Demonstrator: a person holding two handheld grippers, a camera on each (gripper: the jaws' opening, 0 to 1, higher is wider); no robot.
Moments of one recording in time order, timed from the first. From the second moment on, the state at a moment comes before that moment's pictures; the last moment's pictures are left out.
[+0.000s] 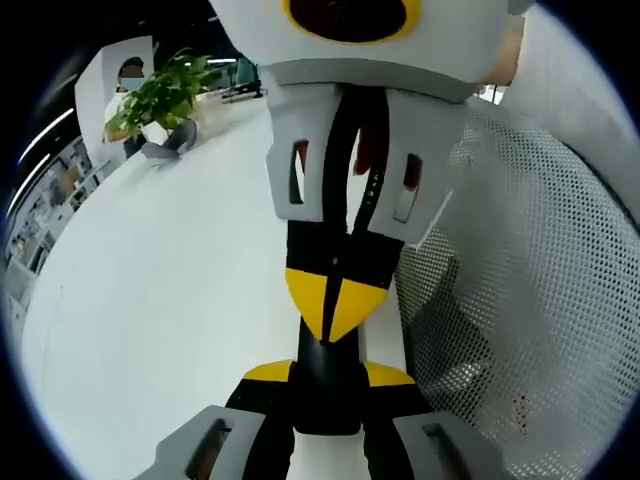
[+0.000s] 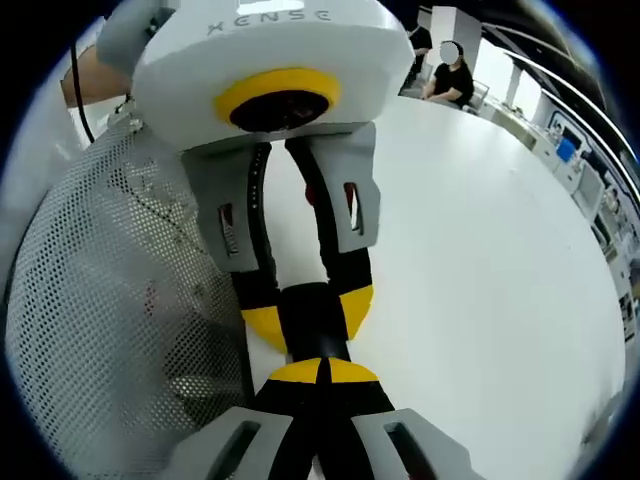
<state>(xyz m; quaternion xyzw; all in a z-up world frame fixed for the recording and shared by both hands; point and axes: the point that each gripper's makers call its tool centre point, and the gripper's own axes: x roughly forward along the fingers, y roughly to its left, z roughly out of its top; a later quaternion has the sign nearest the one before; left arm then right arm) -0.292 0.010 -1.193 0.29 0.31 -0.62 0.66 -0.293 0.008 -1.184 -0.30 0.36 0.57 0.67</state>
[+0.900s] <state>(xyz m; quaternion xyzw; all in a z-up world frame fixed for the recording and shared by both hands) -0.292 0.007 -1.193 0.33 0.35 -0.60 0.64 -0.283 -0.014 -1.183 -0.23 0.32 0.55 0.73</state>
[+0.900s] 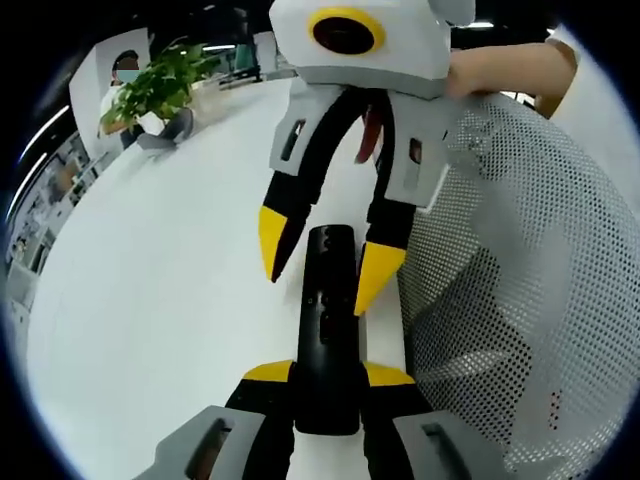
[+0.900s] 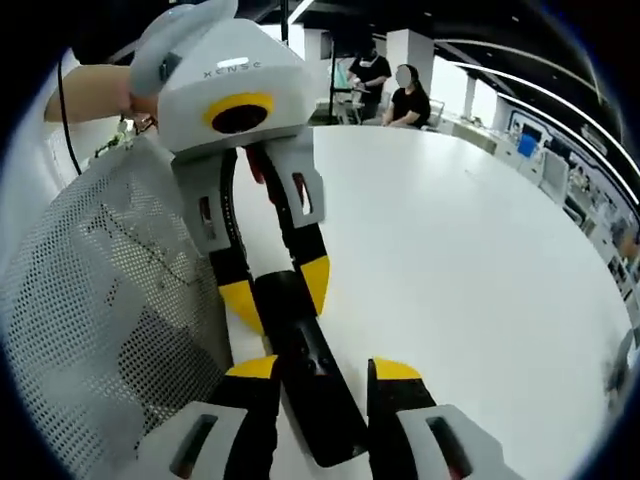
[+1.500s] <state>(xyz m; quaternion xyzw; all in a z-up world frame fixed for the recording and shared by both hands) -0.290 0.007 -1.192 0.26 0.33 -0.56 0.71 -0.296 -0.011 -1.195 -0.32 0.32 0.58 0.68</state>
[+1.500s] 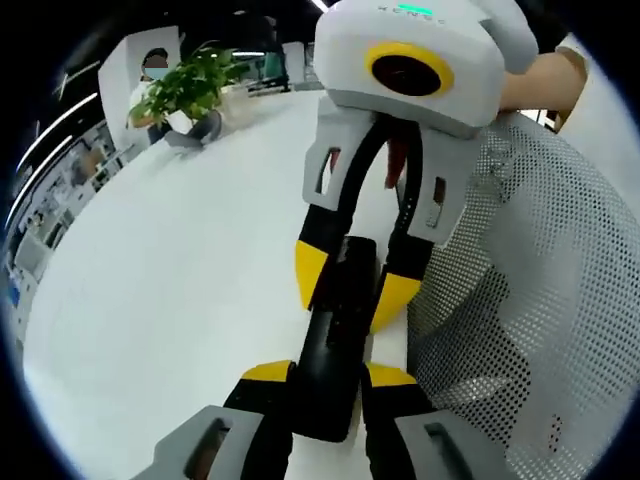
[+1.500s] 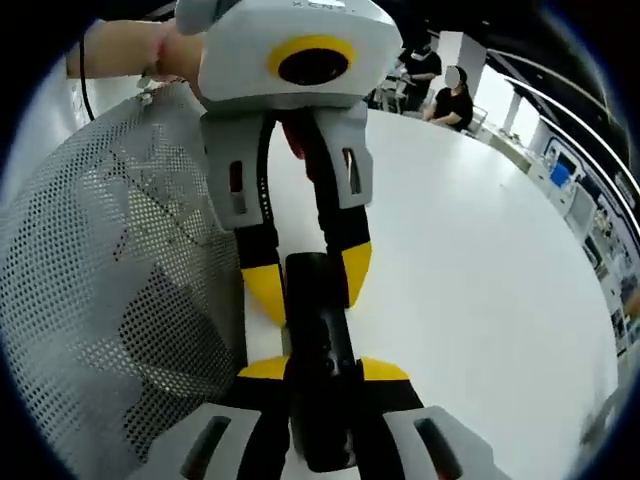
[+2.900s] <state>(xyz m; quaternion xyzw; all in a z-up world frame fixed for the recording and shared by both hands) -0.245 0.117 -1.029 -0.04 0.02 -0.24 0.97 -0.295 -0.006 -1.195 -0.27 0.36 0.58 0.68</state>
